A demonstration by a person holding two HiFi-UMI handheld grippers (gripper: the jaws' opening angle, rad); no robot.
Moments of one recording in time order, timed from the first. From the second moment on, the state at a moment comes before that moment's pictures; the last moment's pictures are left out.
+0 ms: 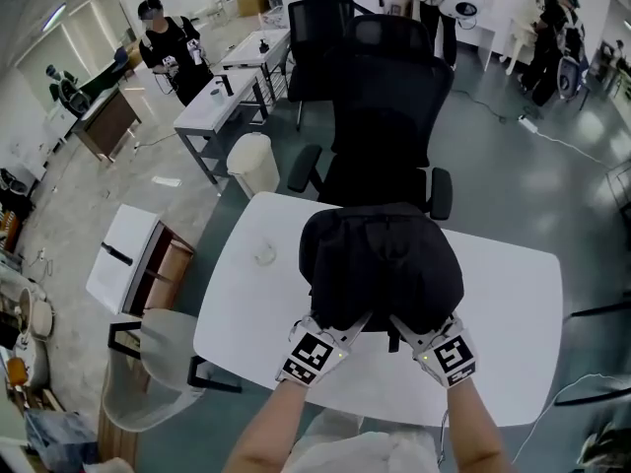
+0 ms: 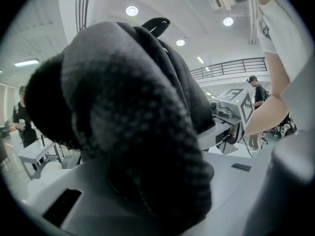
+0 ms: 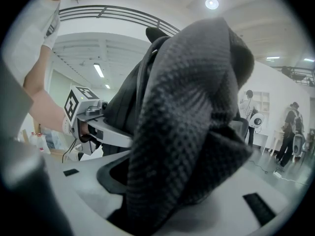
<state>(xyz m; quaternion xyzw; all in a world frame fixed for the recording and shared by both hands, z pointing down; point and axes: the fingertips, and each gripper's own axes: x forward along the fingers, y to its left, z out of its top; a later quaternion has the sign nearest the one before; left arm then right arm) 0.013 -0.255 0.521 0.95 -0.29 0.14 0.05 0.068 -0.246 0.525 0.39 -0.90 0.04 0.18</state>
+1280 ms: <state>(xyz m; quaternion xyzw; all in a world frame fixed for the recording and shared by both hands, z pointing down) 0.059 -0.325 0.622 0.94 -0.29 0.17 0.09 0.118 -0.314 0.628 0.43 -0.88 0.10 0.18</state>
